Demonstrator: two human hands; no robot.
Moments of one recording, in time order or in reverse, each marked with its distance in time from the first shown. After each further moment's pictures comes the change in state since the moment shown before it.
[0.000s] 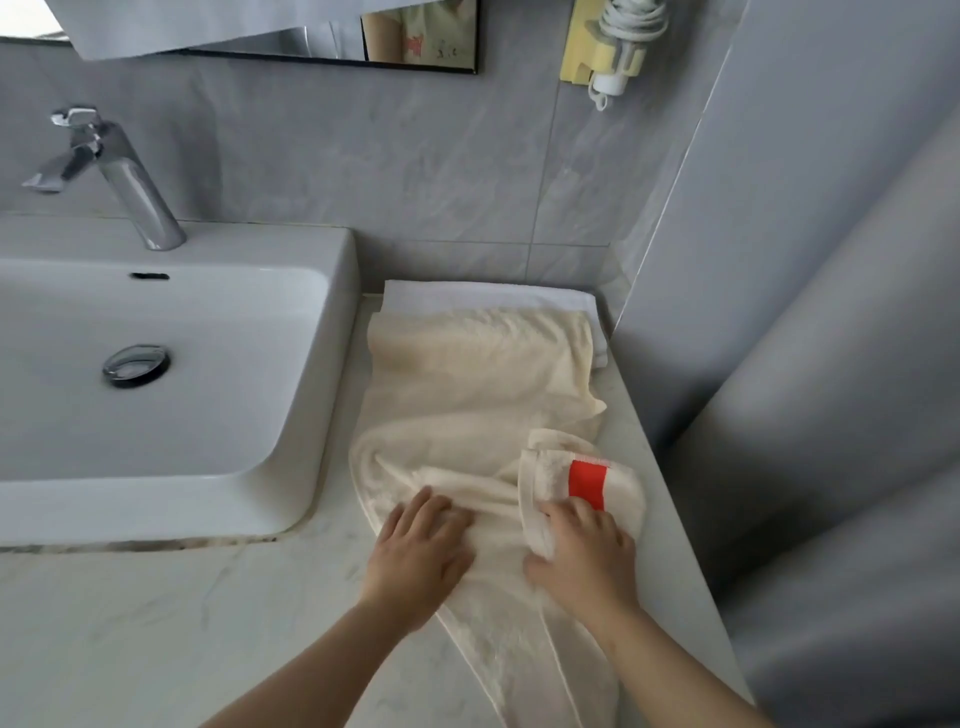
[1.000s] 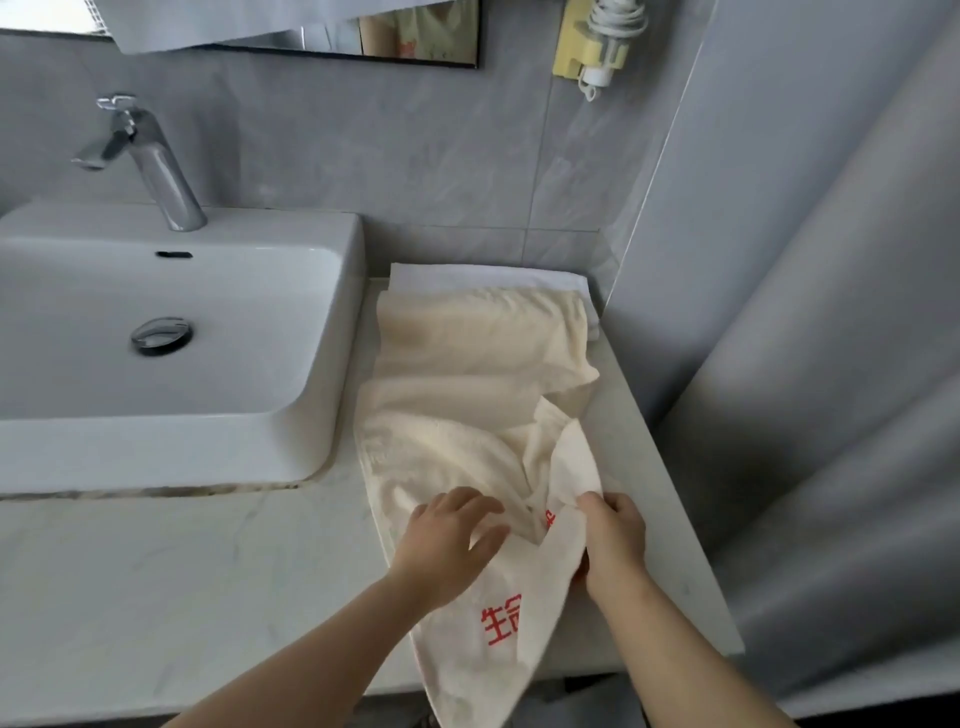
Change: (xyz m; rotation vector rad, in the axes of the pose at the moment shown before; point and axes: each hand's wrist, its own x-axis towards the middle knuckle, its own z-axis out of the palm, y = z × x) left_hand -0.048 0.034 -0.015 -0.250 0.067 0.097; right_hand -0.047 -0.010 -0.003 1.377 0.199 0.636
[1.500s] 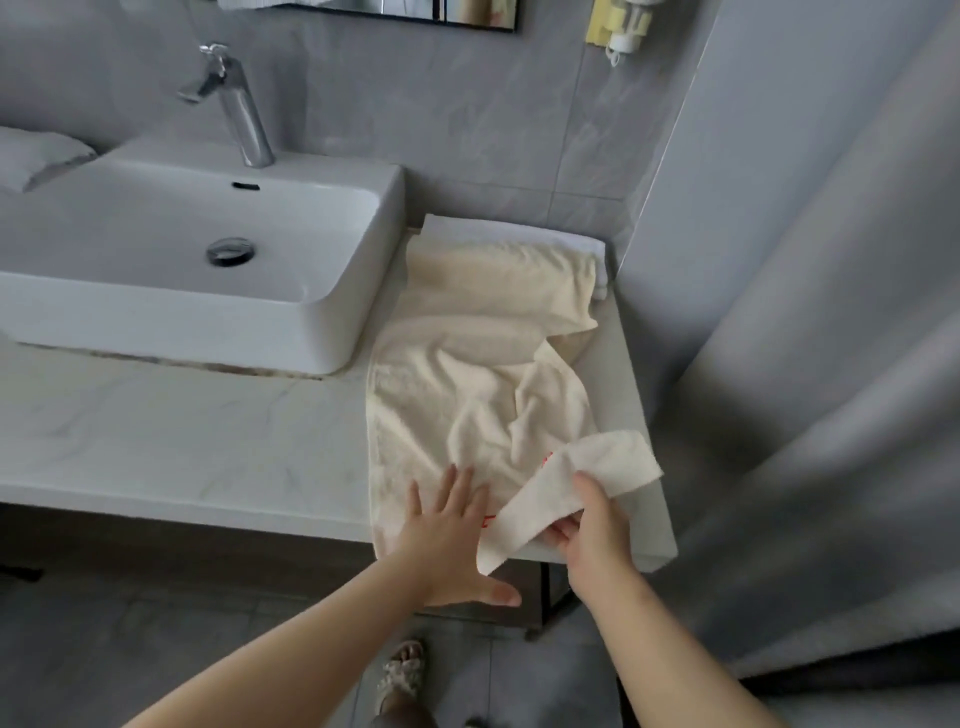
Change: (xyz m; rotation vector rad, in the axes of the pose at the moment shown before) left_hand -0.091 0.065 0.050 0.331 -0.354 -0.175; right_hand -0.061 0.029 -0.079 0.248 -0.278 0.191
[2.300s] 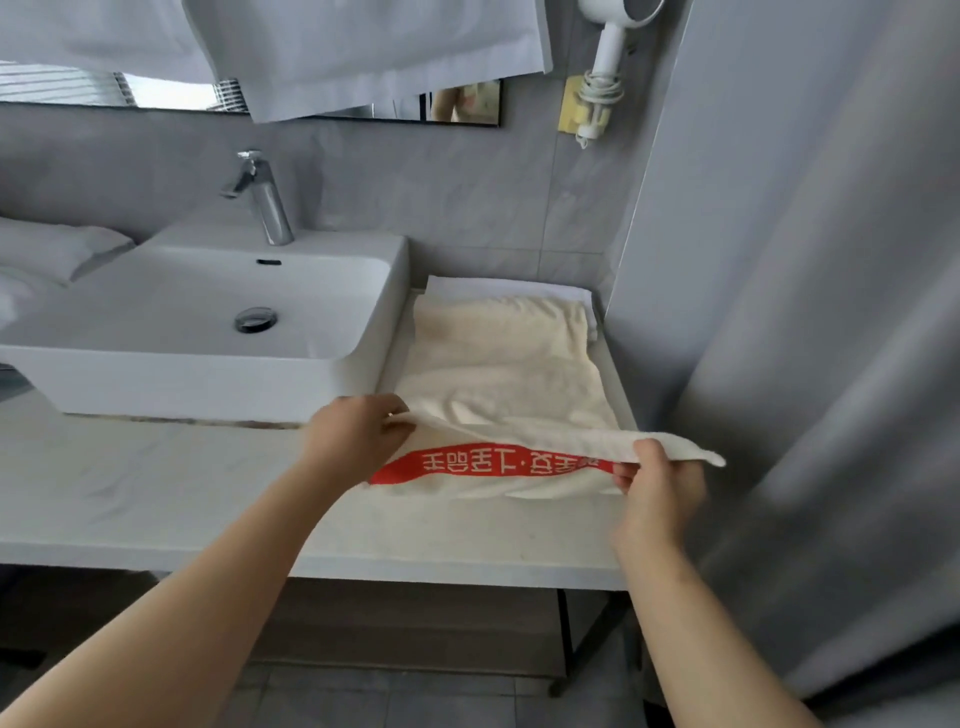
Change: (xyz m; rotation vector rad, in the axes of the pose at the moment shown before) left_hand -0.055 -0.079 -0.136 -0.200 0.603 -0.230; right_hand -0.059 -0.055 0.024 0.185 0.245 -0.626
